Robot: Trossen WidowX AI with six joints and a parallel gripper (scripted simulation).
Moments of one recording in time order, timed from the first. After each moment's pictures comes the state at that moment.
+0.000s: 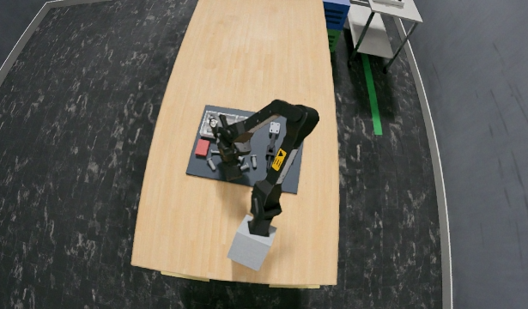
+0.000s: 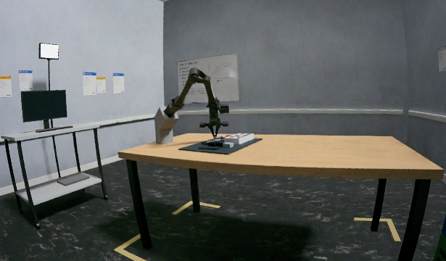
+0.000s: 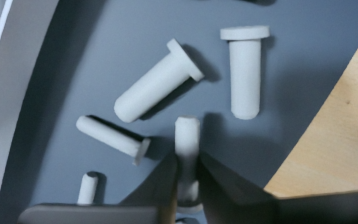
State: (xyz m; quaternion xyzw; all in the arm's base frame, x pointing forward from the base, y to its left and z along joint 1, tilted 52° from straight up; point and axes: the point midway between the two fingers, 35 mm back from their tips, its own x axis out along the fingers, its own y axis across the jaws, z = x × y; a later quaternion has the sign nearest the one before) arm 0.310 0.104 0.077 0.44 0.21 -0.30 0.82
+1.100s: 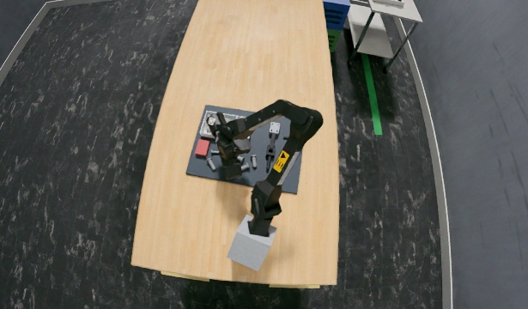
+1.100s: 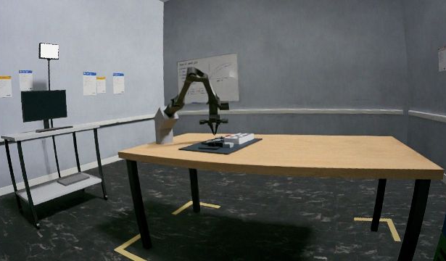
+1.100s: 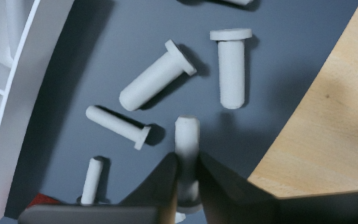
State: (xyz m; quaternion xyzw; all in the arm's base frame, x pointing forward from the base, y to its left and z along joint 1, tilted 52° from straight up) arm 0.294 0.110 0.088 0.44 0.21 -0.30 0.82
